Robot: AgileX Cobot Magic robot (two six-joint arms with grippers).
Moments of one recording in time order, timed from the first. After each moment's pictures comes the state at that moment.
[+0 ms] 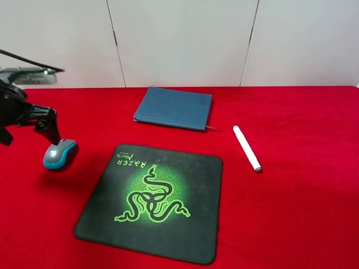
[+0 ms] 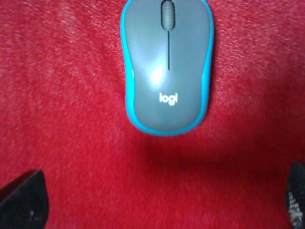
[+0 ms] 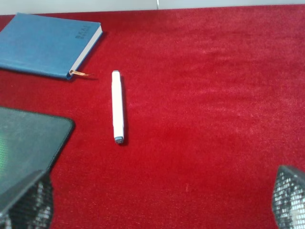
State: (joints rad) left arm 0.01 1.66 -0.97 0.00 0.71 0.08; right arm 0.06 -0.01 -0.50 0.10 1.03 -0.02
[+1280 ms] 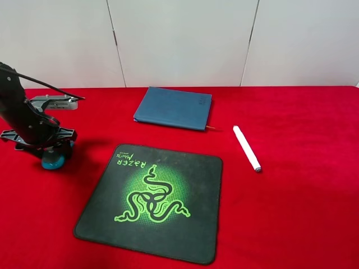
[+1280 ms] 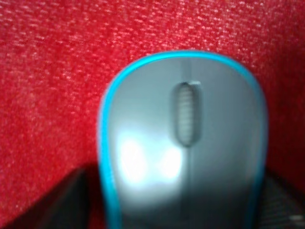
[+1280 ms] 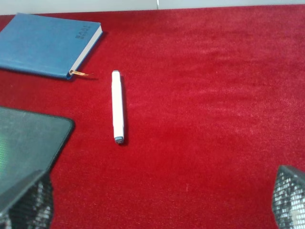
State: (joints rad) left arm 0.01 1.92 -0.97 0.00 0.44 0.08; right arm 0.06 -0.01 -0.50 0.10 1.03 -0.02
